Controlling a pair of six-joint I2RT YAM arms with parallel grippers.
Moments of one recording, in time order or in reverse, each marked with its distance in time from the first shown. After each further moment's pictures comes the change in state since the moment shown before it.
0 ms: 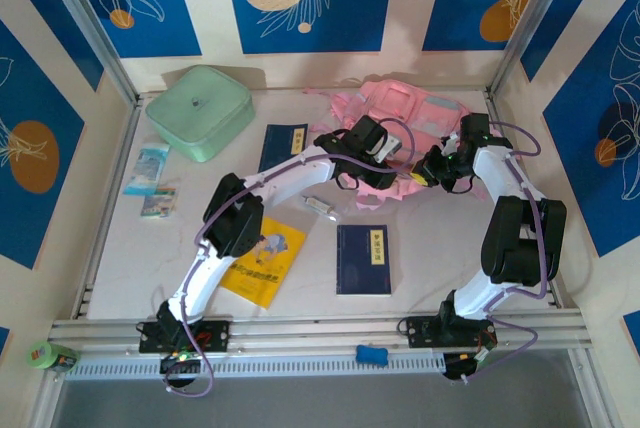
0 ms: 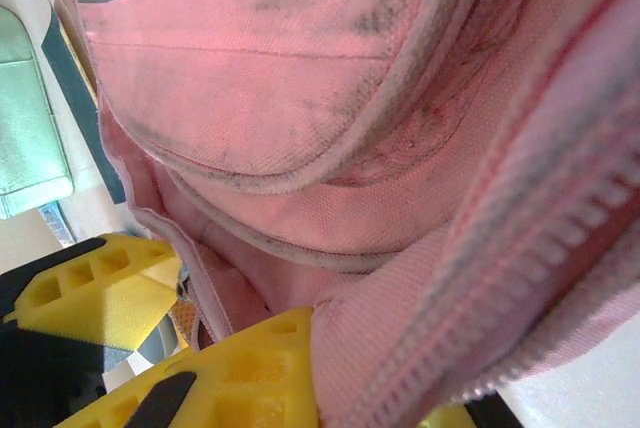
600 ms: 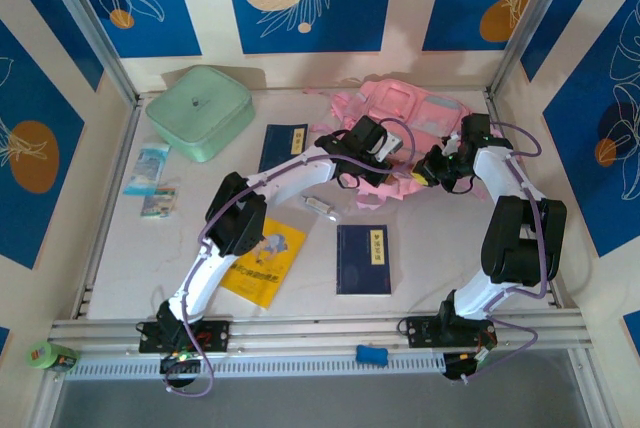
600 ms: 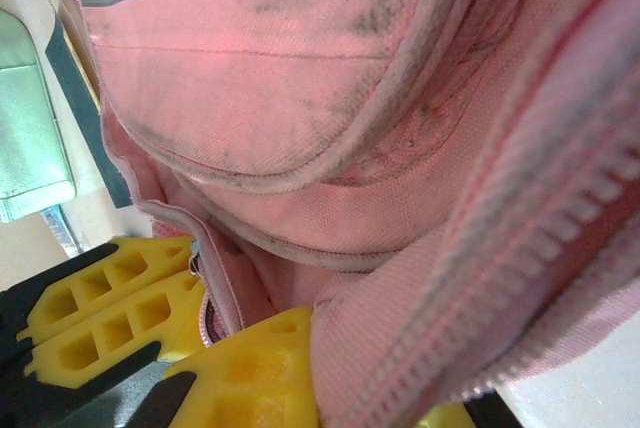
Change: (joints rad) left arm 0.007 0.018 0.000 0.051 -0.032 0.057; right arm -0.013 0.000 -0.006 0.016 0.000 -0.001
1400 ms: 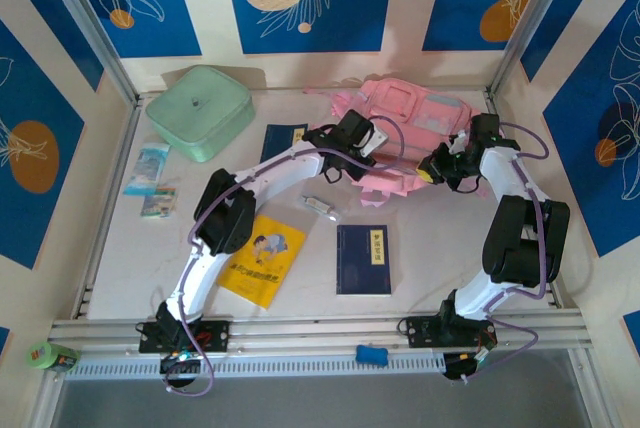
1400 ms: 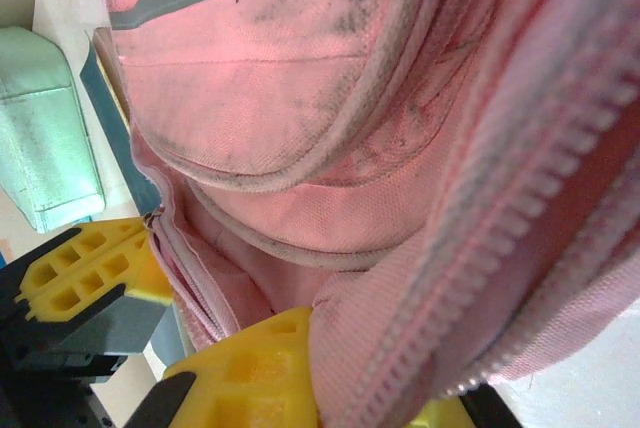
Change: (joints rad) left arm 0.053 -0.068 -0.080 -0.032 -0.151 0.198; right arm -0.054 -0.001 0.001 0.017 -0.042 0.000
